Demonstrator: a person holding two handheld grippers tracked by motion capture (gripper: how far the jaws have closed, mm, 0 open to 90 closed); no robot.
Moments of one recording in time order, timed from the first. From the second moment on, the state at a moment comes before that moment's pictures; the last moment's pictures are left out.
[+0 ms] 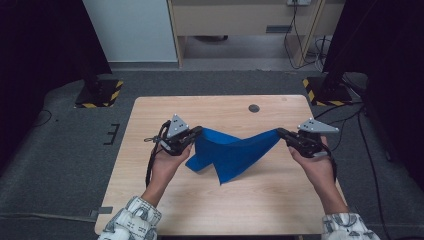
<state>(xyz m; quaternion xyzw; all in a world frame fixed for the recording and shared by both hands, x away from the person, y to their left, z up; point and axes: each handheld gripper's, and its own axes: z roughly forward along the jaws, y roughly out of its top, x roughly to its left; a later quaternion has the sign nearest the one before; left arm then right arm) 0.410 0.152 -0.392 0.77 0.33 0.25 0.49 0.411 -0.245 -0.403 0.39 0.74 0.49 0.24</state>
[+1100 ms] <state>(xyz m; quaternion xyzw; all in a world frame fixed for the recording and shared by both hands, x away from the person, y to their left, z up) 0.382 0.168 -0.377 0.76 0.33 0.24 0.51 0.376 -0.258 -0.380 0.37 0.73 0.52 0.25</state>
